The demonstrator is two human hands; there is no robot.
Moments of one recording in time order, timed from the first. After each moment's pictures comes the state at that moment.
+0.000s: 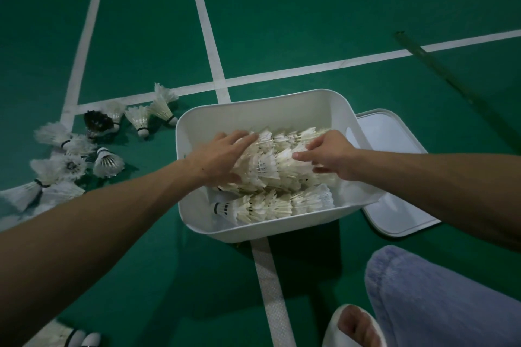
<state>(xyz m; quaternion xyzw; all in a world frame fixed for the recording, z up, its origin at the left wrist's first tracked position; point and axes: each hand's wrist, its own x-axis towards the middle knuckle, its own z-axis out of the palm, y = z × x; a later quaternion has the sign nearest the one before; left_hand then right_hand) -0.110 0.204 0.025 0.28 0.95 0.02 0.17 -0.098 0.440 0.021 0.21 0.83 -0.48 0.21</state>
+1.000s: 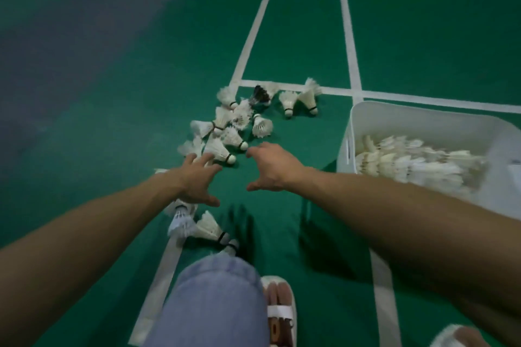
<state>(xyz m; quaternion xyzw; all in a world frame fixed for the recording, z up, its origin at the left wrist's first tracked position) 0.077 -0.113 0.015 0.00 0.96 -0.05 0.28 0.003 0.079 0.038 -0.37 0.91 -0.09 0.18</state>
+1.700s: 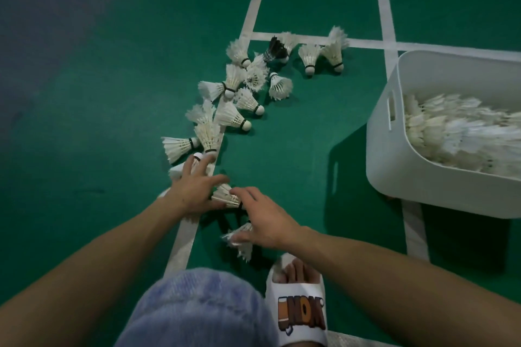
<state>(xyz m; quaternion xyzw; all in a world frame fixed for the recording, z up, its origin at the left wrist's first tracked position) 0.136 -0.139 -0.079 -0.03 0.97 0.03 0.26 0.120 0.061 -0.076 -0.36 0.84 -0.25 0.33</state>
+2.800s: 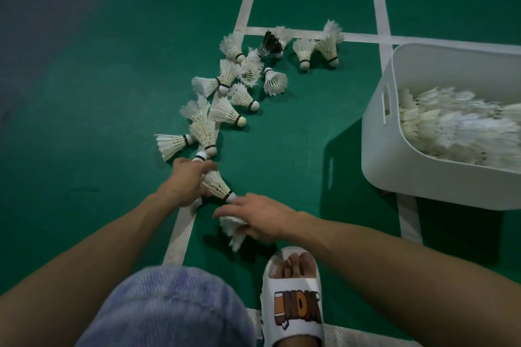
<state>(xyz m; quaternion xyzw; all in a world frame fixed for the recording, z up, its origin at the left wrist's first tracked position) 0.125 -0.149 -0.082 -0.09 0.97 0.11 0.20 0.105 0.062 -0.085 -0.54 0.77 -0.16 0.29</state>
